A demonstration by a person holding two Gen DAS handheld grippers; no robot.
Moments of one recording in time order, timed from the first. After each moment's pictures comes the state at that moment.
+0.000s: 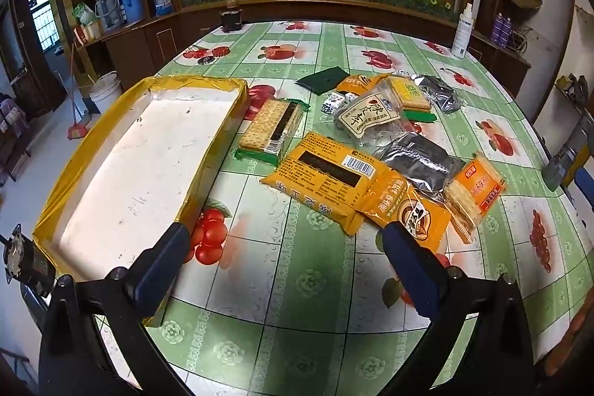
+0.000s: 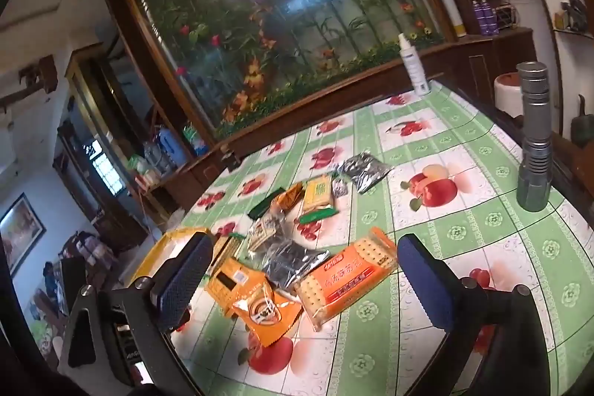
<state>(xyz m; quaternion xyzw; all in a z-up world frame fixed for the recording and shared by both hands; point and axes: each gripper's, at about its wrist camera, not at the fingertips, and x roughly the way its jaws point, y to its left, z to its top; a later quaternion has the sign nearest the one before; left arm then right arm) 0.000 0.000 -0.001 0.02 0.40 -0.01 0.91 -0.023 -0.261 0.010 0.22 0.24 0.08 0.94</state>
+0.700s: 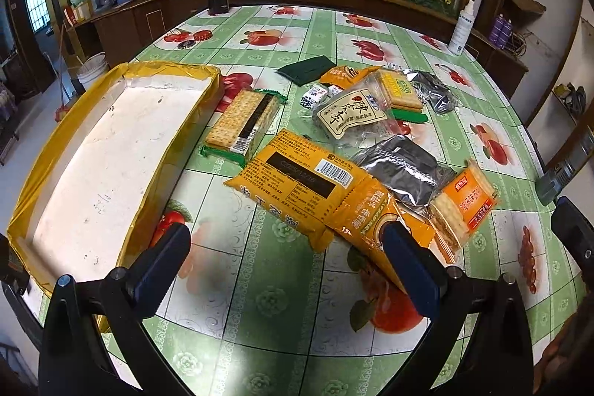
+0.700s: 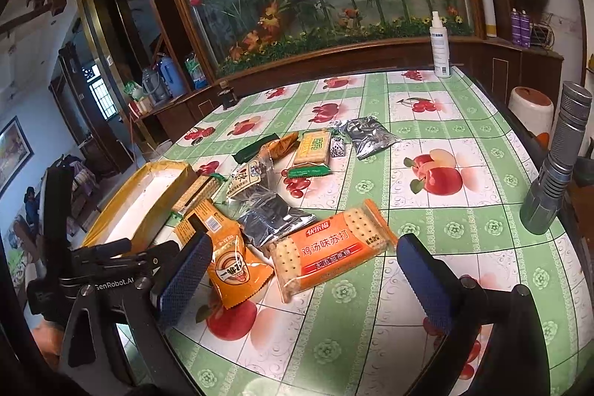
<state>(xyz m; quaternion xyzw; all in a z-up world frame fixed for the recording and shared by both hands) 0.024 -0.021 -0.006 -0.01 0.43 -0.02 0.90 -0.001 -0.246 -0.007 0.11 0.32 0.09 0.94</state>
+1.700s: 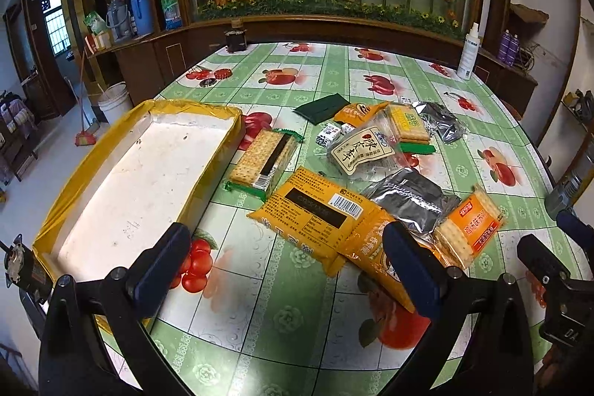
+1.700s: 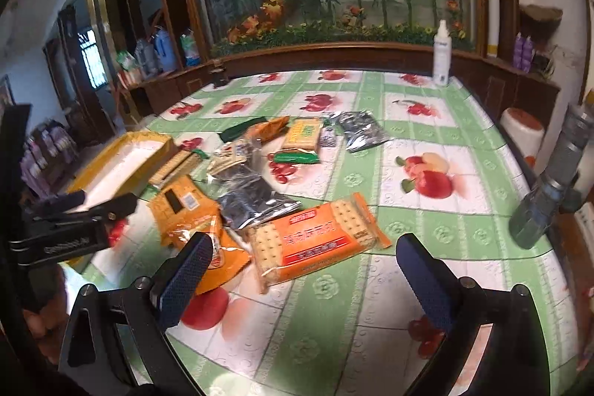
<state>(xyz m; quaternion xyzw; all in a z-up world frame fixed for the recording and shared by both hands) 0.015 -0.020 0.012 0.01 0.38 0.01 0.93 0.003 -0.227 -0.016 0.02 0.33 0.06 0.94</state>
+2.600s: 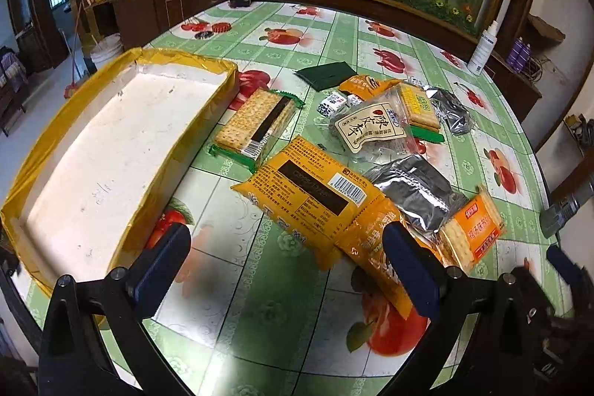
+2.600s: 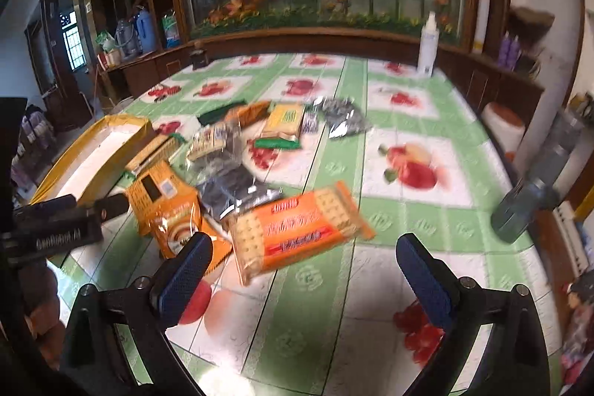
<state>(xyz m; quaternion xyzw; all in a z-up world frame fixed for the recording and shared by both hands) 0.045 -0.011 -0.016 -0.05 0.46 0.02 0.89 0.011 -0.225 -0.025 0.01 0.38 0.03 0.93</state>
